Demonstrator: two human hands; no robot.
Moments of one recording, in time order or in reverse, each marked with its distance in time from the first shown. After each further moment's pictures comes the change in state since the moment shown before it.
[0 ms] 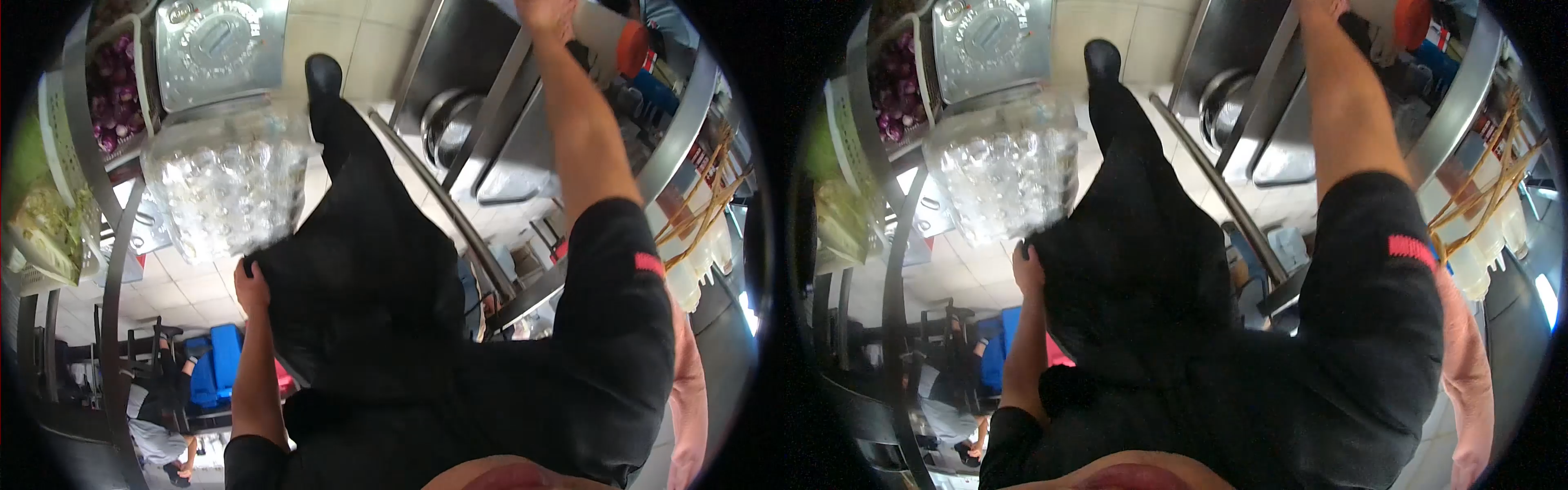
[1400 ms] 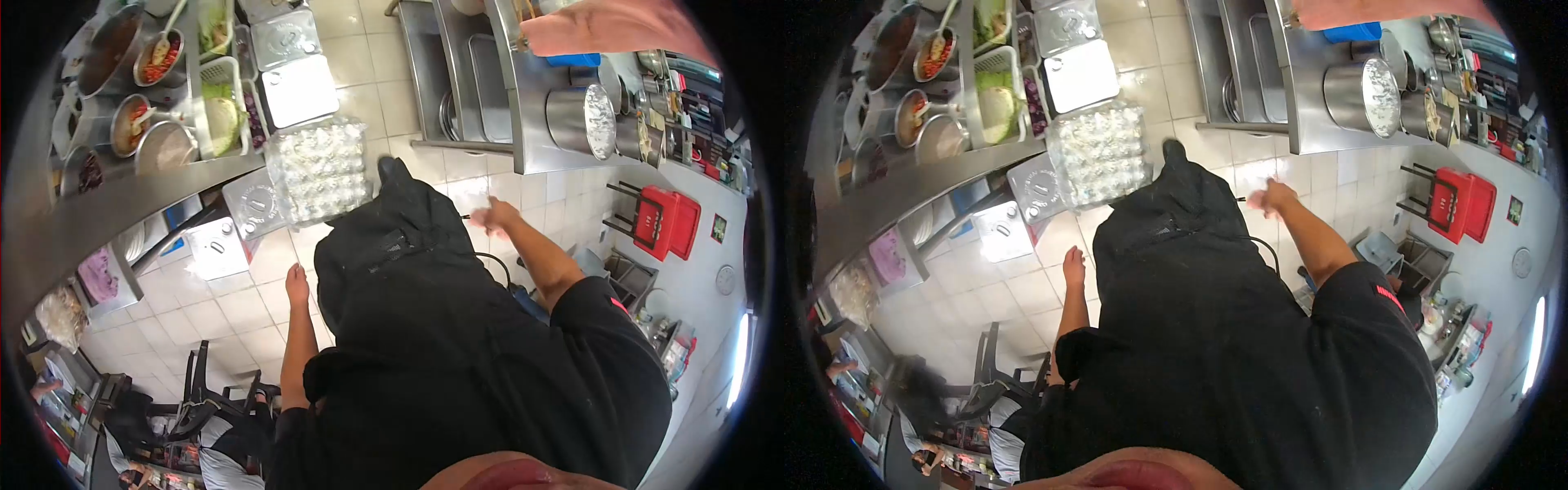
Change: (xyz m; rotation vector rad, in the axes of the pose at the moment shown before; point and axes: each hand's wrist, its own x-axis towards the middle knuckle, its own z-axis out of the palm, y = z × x) left_hand -0.010 -0.190 -0.133 -0.405 -0.107 0.316; right_hand -0.420 -0.182 -0.526 0.554 -1.384 0.568
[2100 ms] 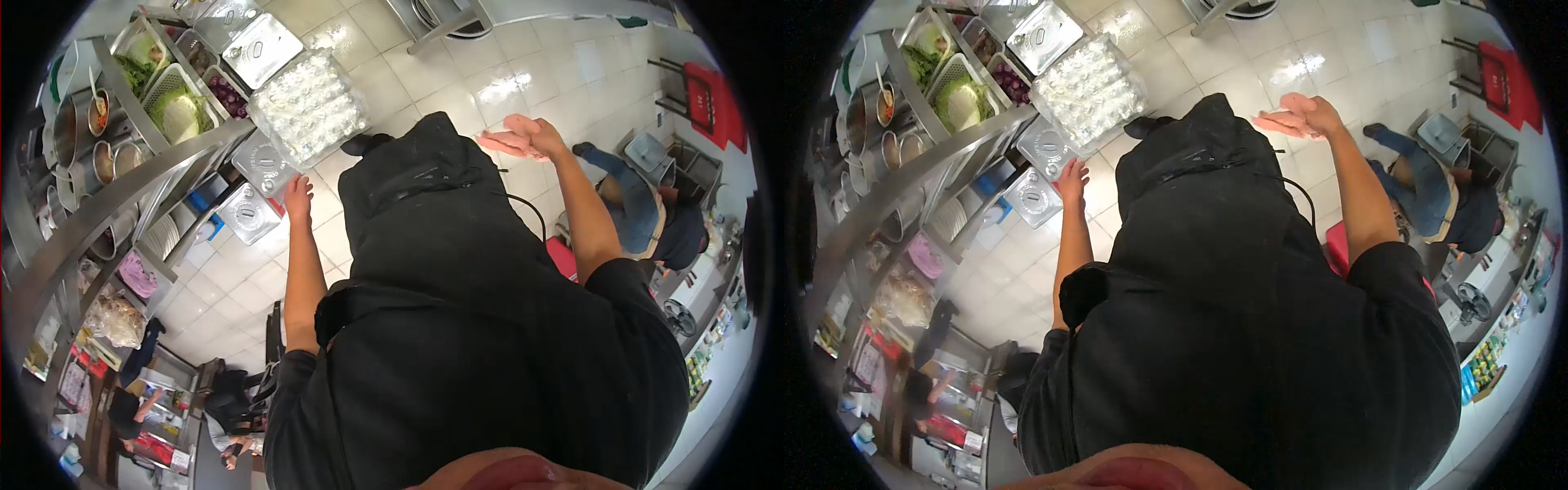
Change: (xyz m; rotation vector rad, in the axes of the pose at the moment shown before) left_hand -0.017 0.125 0.015 -0.067 -0.138 0.086; right_hand -0.104 0.114 0.112 0.920 0.136 0.273
